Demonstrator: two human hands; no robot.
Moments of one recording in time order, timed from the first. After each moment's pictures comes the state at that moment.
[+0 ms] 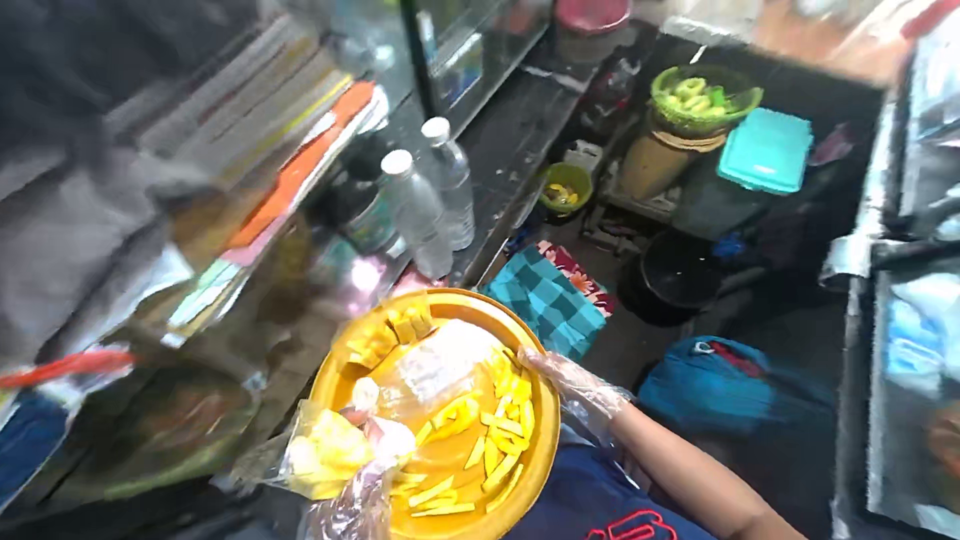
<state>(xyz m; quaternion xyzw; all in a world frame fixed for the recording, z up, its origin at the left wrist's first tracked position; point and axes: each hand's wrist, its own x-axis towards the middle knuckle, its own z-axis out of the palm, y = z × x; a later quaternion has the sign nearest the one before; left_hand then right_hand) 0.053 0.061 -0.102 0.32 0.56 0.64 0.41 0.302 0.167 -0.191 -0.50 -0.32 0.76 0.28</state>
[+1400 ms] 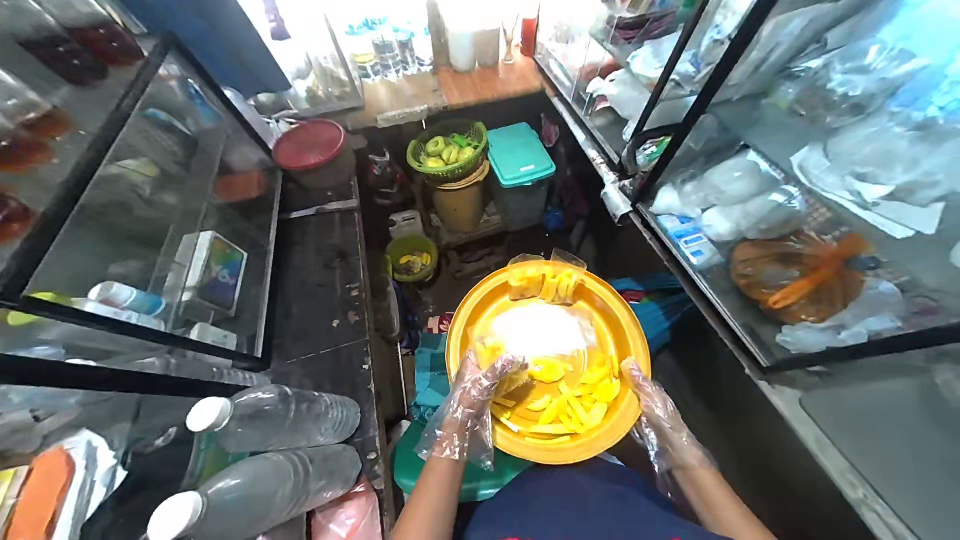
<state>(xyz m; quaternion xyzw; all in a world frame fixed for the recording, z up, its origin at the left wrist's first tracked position) 0.266 0.324 -0.159 0.54 0.30 0.15 0.77 0.403 0.100 -0.207 -0.70 0.05 0.28 0.66</state>
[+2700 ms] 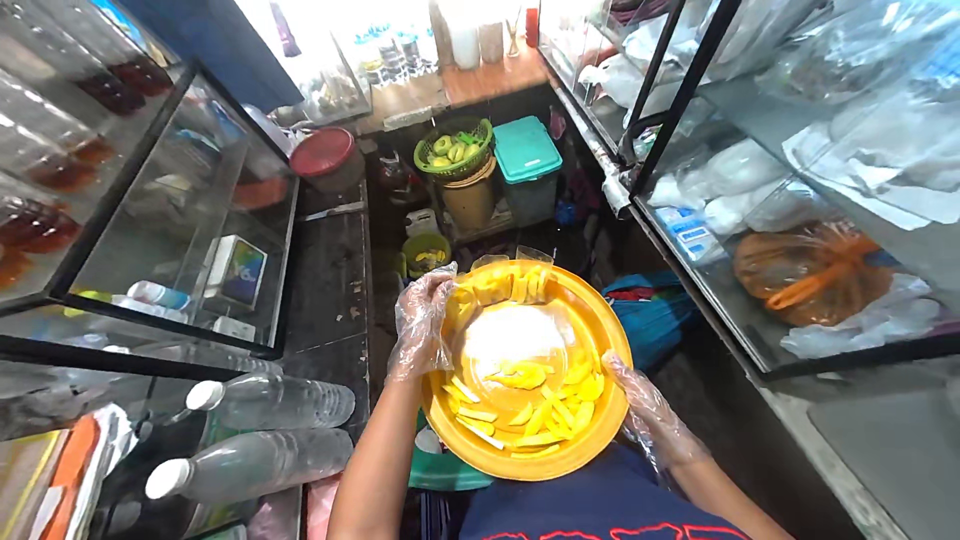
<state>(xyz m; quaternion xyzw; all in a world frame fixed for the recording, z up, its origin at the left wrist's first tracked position) 0.321 0.393 -0.136 0.84 0.35 0.21 0.37 0.433 0.083 -0.200 -0.60 0.02 0.38 0.70</state>
